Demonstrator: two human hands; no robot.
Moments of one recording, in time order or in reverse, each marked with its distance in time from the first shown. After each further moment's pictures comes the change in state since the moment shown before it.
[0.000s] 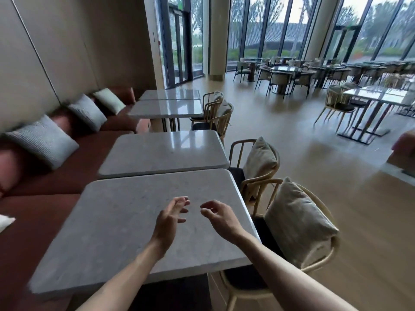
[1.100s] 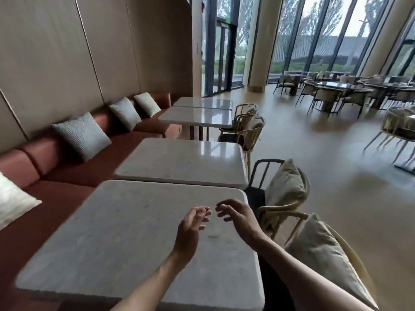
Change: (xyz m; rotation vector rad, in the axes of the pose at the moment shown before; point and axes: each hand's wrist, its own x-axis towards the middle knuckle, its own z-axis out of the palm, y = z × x) left_hand 0.083 0.001 0.114 -0.118 0.209 0.024; right_hand 0.108 0.044 -0.085 0.344 -0.099 -0.103
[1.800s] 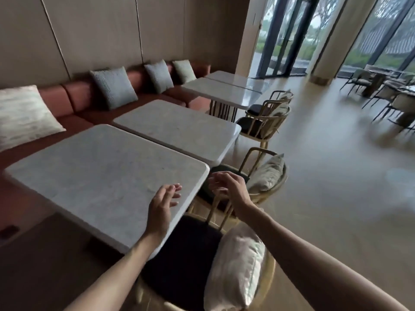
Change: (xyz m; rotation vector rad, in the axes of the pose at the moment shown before) left_hand -0.053 -0.018 0.325 -0.073 0.520 0.043; right_hand 0.034 0.075 -0.327 0.253 -0.293 0.191
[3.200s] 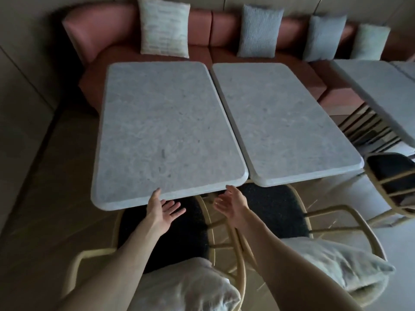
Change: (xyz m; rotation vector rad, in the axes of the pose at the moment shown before) left_hand 0.143 -0.180 0.172 -0.988 1.121 -0.703; right_hand 0.361 0.159 -0.068 -0.176 -0.495 0.830
